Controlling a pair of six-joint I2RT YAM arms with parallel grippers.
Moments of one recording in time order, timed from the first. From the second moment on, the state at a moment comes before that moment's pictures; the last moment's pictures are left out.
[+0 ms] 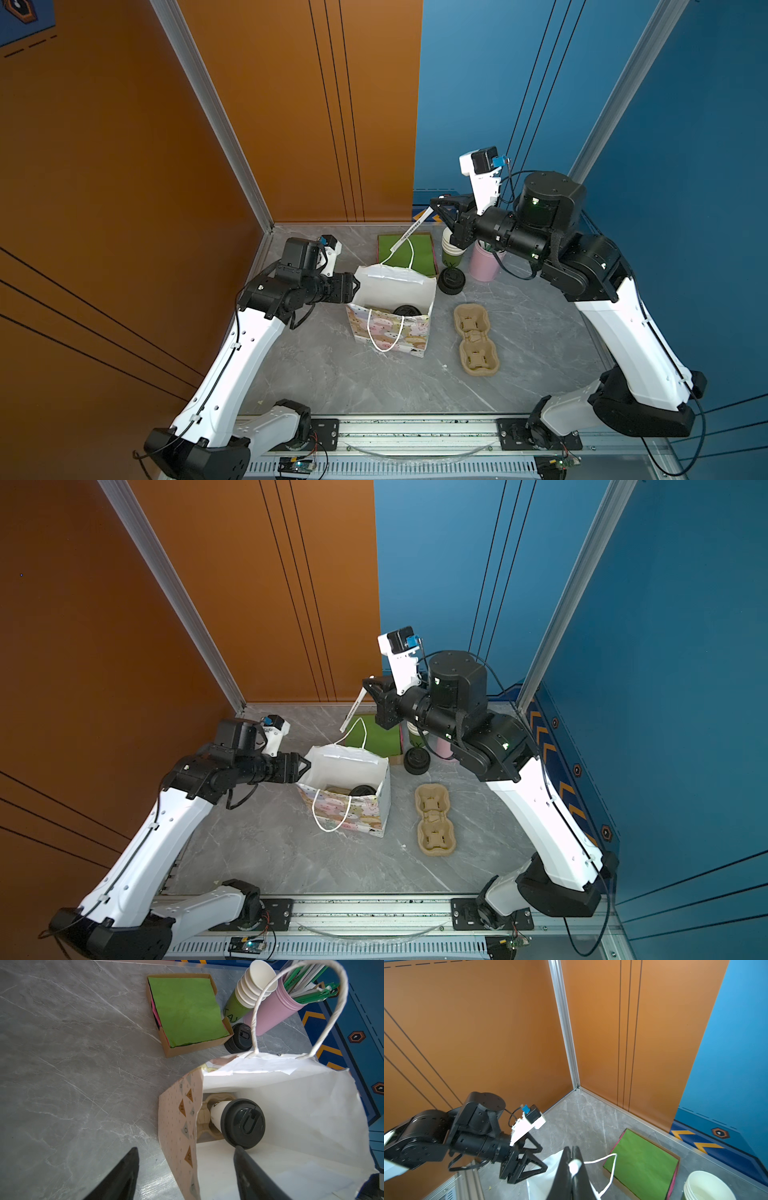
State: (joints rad) left arm -0.29 1.14 1.31 -0.98 0.21 -0.22; right arm 0.78 1.46 2.11 -0.77 -0.11 0.18
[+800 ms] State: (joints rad) left arm -0.28 1.12 1.28 -0.95 0.21 -0.24; right arm 0.91 1.48 1.79 -0.77 -0.12 0.15
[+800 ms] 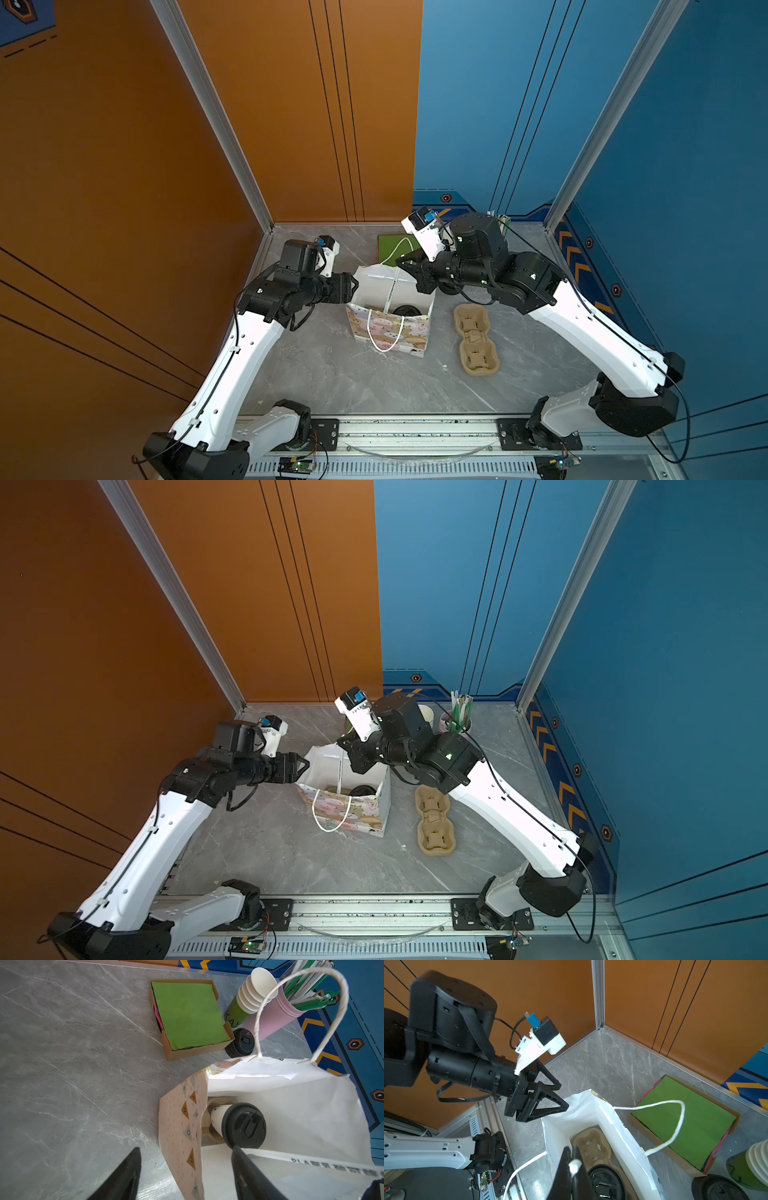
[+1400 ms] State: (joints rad) left arm -0.28 1.14 1.27 -0.93 0.22 -0.25; right arm 0.94 1.55 1.63 -0.67 -0.09 0.10
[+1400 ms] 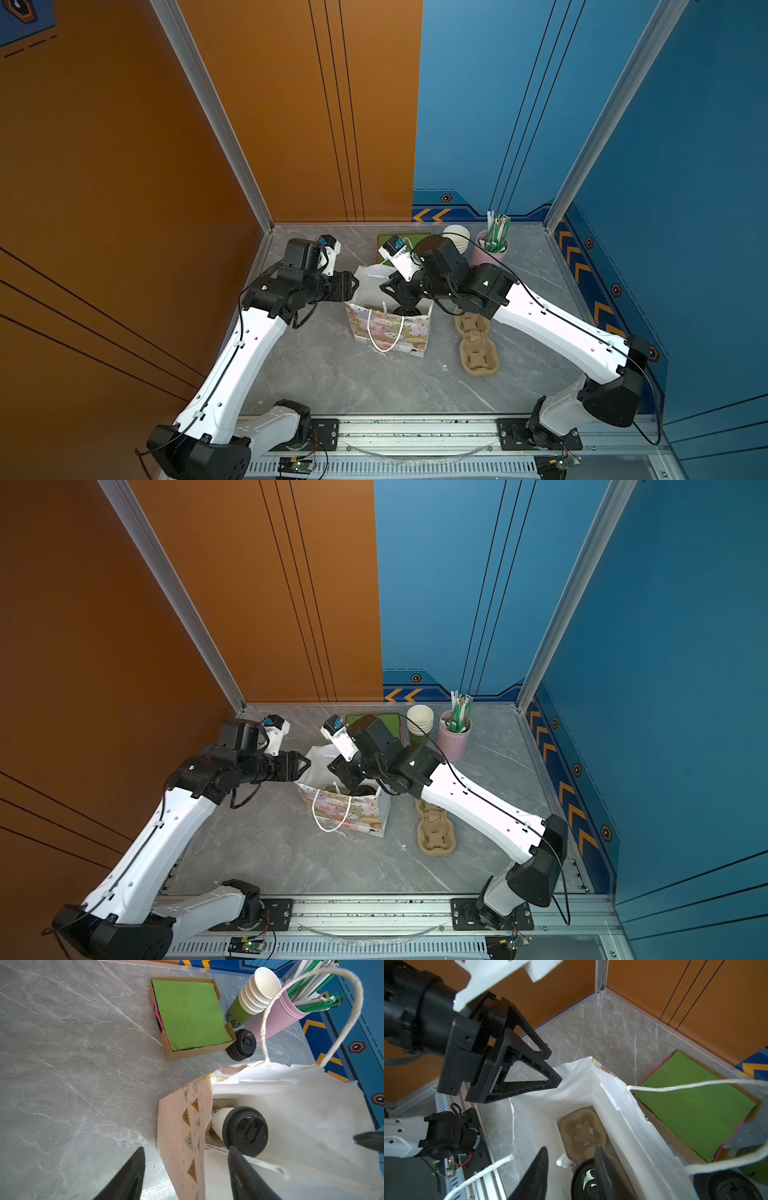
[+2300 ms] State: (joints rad) left arm -0.28 1.15 1.26 -0.92 0.20 -0.27; right arm 0.75 1.30 1.55 -0.59 0.05 0.12
